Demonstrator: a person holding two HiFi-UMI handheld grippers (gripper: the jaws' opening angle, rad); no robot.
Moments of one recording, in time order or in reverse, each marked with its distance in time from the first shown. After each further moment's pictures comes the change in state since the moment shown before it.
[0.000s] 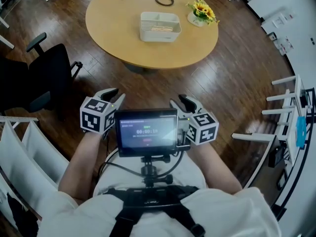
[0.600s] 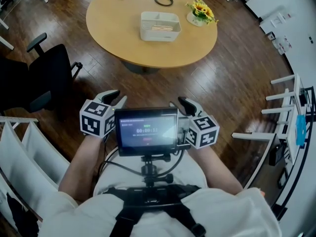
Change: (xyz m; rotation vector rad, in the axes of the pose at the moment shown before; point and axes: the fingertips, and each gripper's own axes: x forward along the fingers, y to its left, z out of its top) left arm -0.013 -0.012 0.002 0.001 -0.021 -0.032; right arm -0.012 0.018 -0.001 0.005 -0.010 0.009
